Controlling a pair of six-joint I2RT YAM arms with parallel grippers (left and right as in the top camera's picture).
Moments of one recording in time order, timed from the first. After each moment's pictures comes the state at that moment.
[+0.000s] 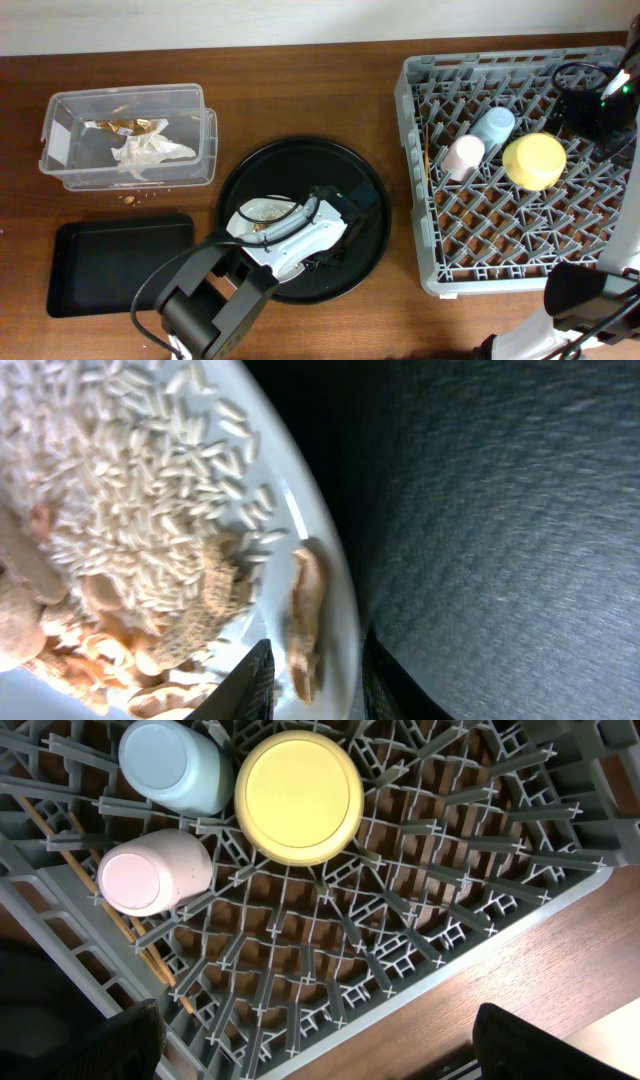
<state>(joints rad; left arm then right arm) -0.82 1.97 1.27 -1.01 -0.20 -0.60 -0.34 1.82 2.18 -1.69 0.09 0.22</state>
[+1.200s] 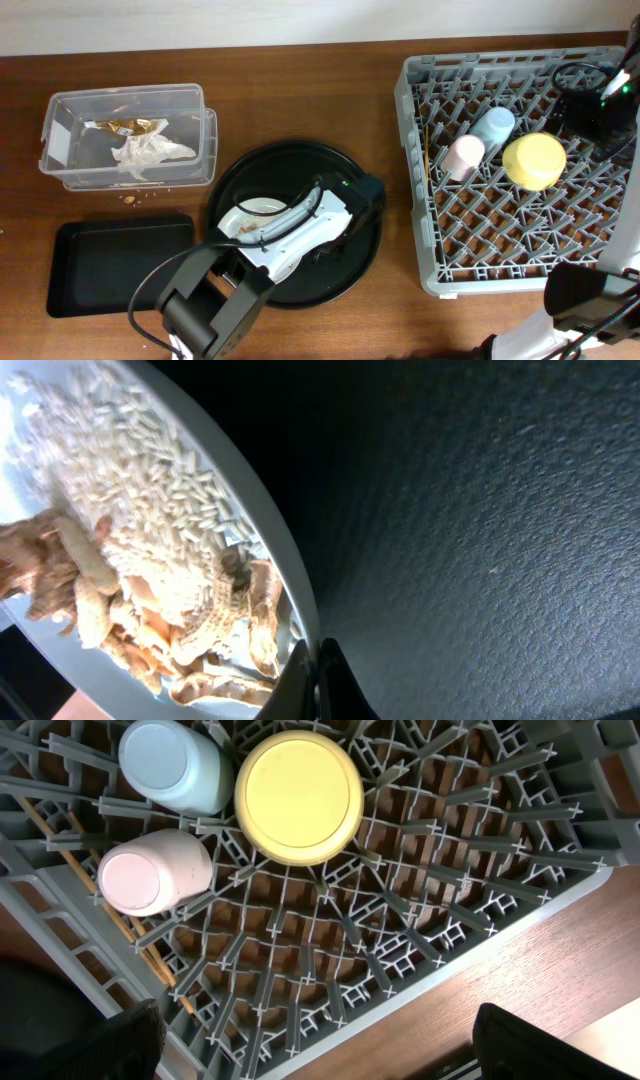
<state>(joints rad) -0.82 1.98 1.40 -1.21 -0.27 -0.66 -0.34 1.82 2.18 -1.69 0.09 0.22</state>
